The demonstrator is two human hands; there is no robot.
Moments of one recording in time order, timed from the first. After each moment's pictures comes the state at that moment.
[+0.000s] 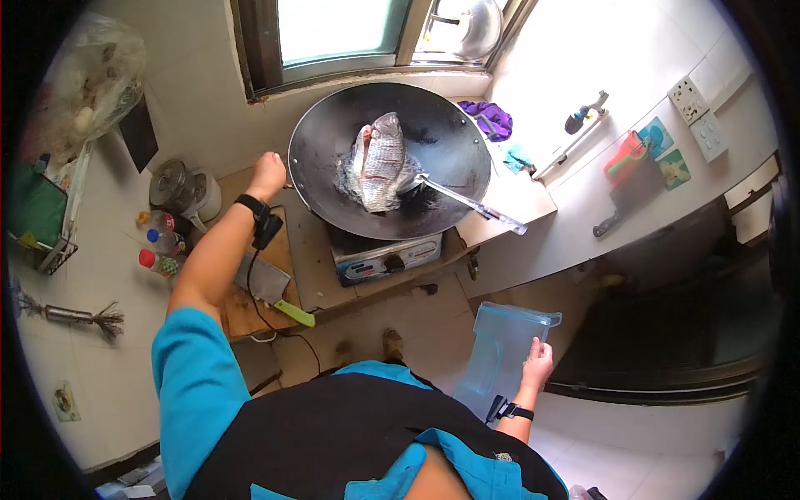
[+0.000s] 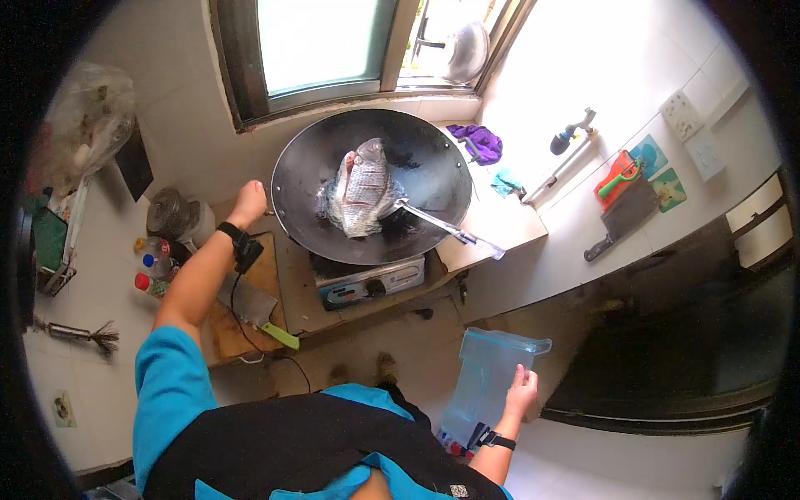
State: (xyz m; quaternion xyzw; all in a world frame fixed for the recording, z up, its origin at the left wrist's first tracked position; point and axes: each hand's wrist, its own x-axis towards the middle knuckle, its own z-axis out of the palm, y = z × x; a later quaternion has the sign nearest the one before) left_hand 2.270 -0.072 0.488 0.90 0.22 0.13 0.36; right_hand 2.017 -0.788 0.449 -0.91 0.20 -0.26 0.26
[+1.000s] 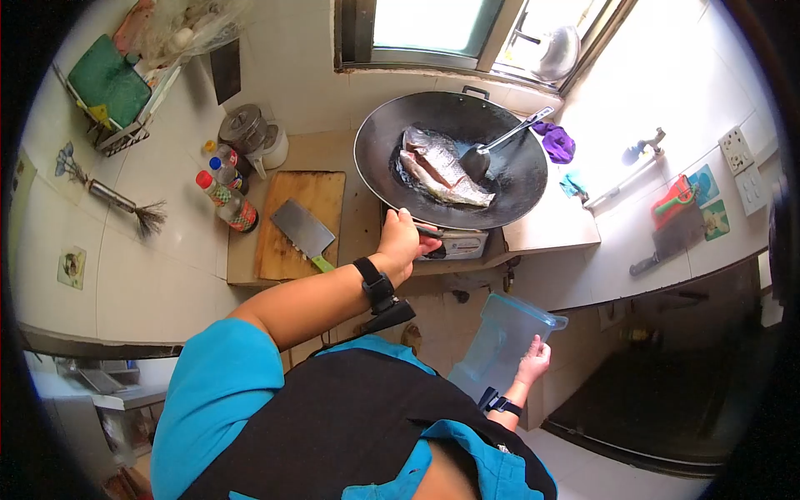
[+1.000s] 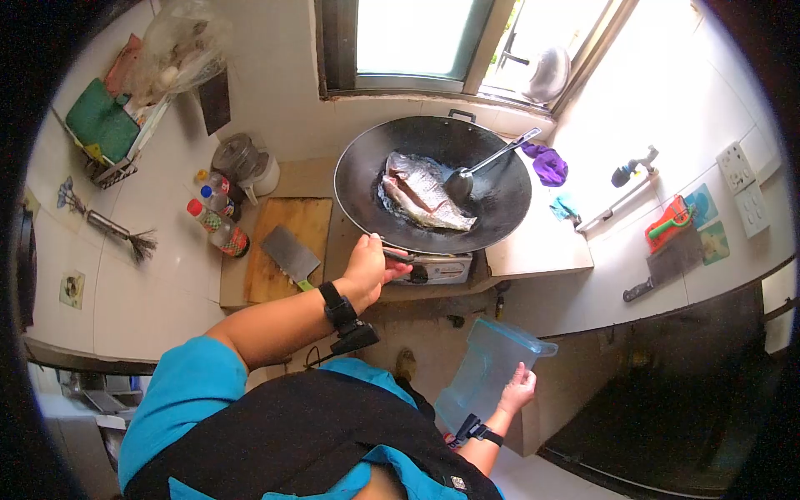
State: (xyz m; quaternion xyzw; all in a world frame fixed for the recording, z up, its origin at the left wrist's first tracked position) left_hand 2.103 -0.343 0.587 0.41 0.30 0.05 0.86; right_hand 2.064 -0.764 0.410 -0.90 0.17 -0.22 0.35
